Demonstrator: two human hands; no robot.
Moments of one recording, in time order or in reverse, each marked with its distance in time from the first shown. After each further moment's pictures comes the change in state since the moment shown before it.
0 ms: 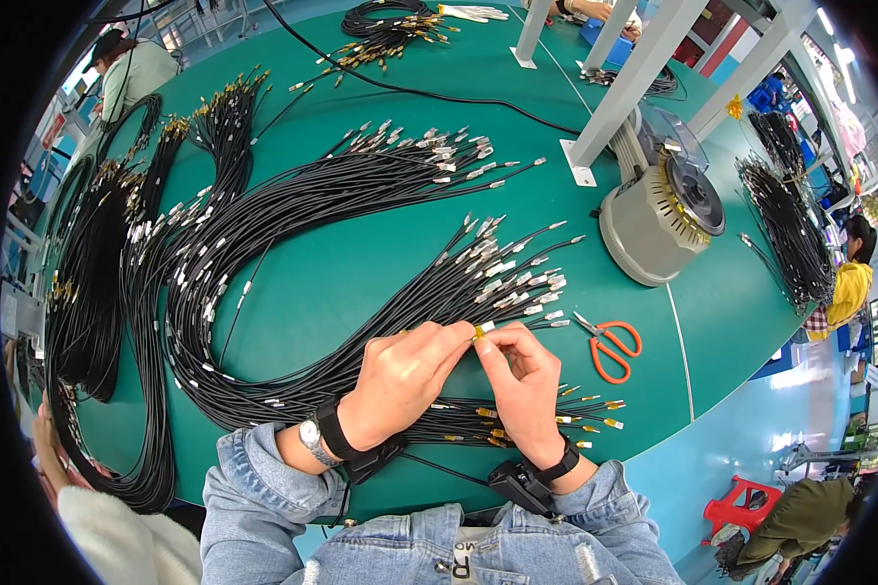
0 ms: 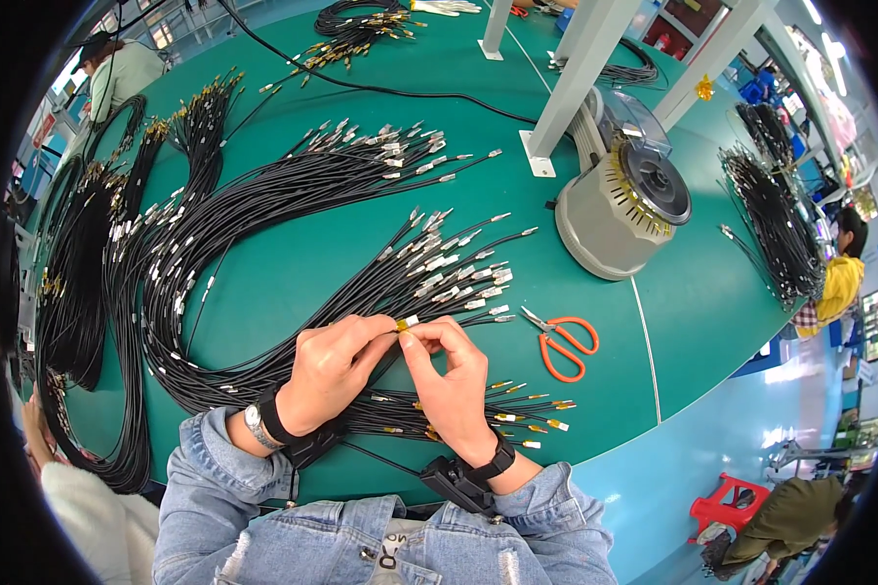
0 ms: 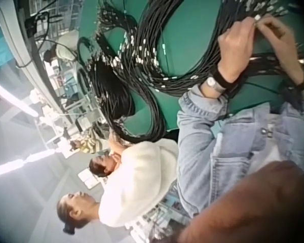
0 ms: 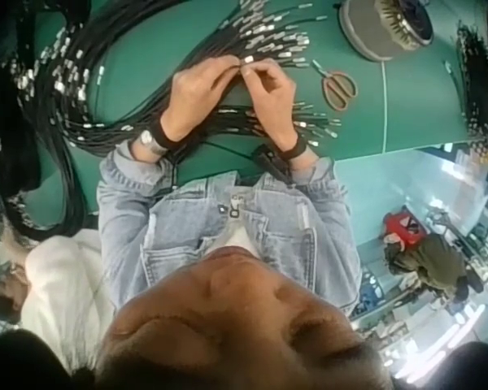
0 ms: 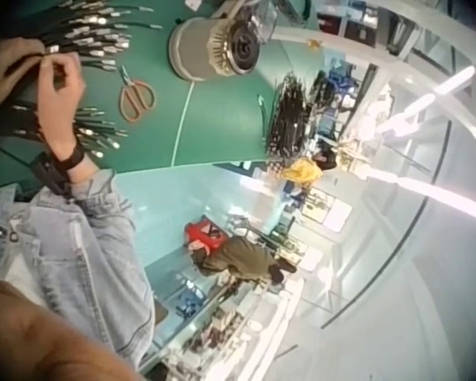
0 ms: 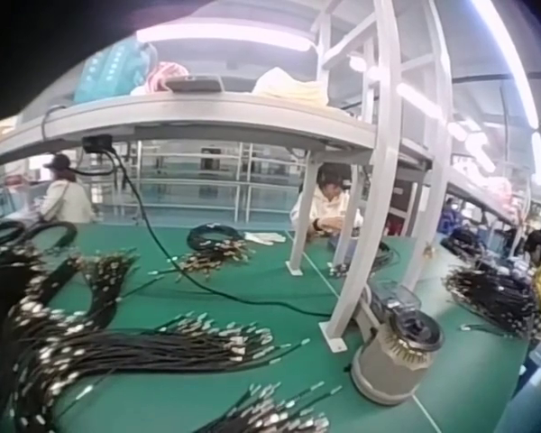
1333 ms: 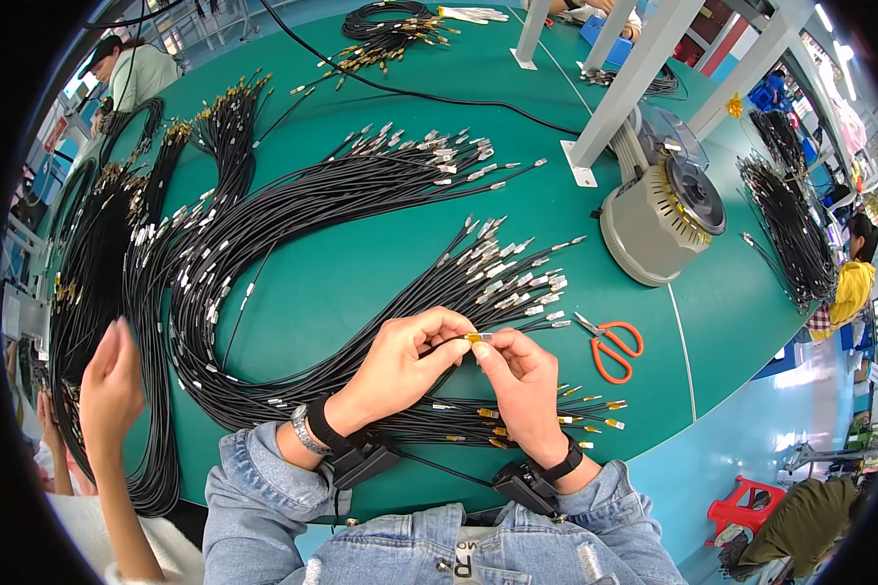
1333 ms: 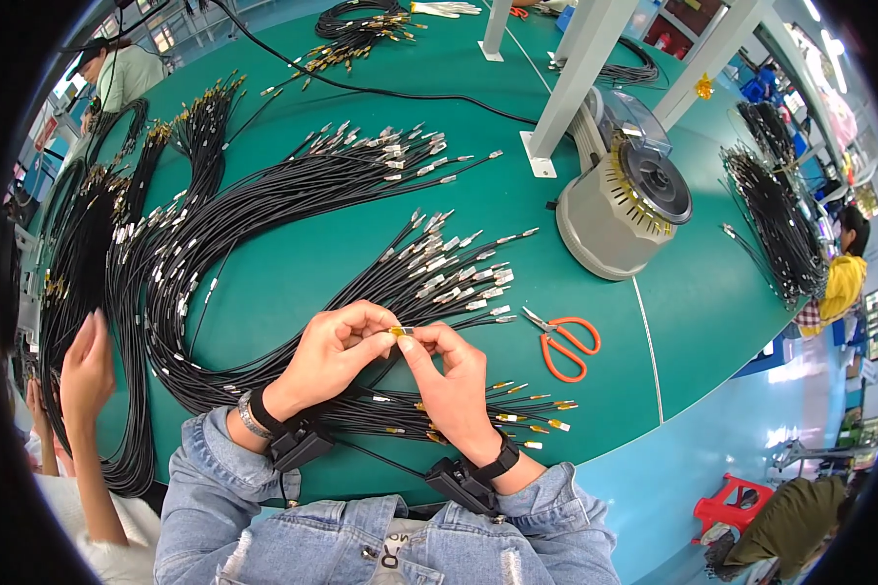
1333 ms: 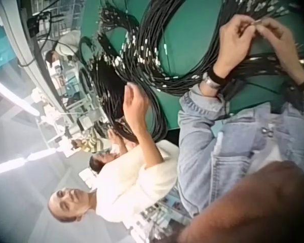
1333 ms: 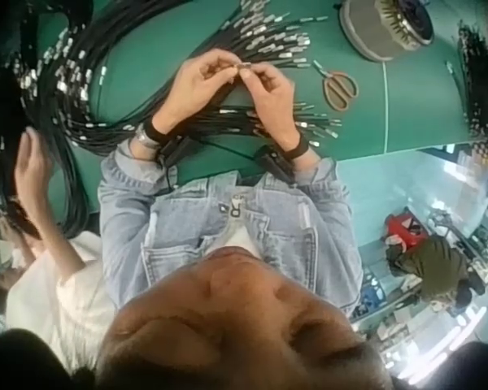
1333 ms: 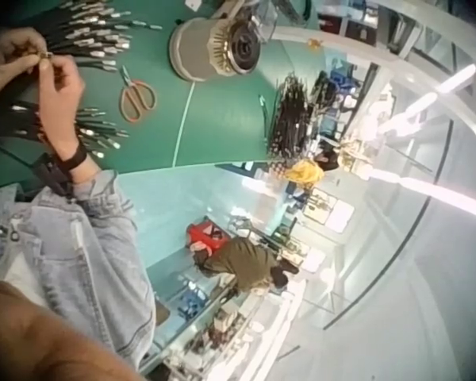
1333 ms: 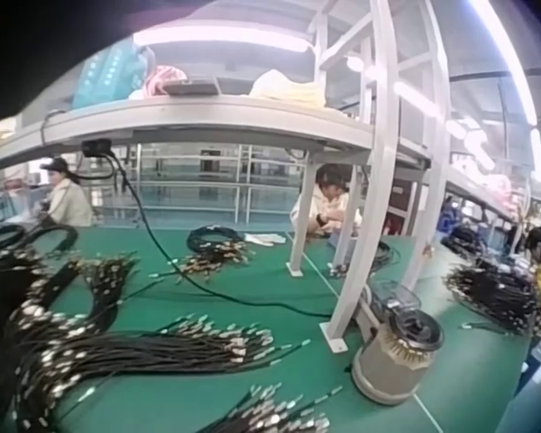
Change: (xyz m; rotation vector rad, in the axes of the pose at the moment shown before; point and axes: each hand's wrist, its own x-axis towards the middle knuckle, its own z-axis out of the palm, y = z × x) left_hand 0.008 -0.009 -0.010 -0.769 -0.342 -0.601; right_hand -0.003 0.003 -0.003 0.115 -0.046 0.132
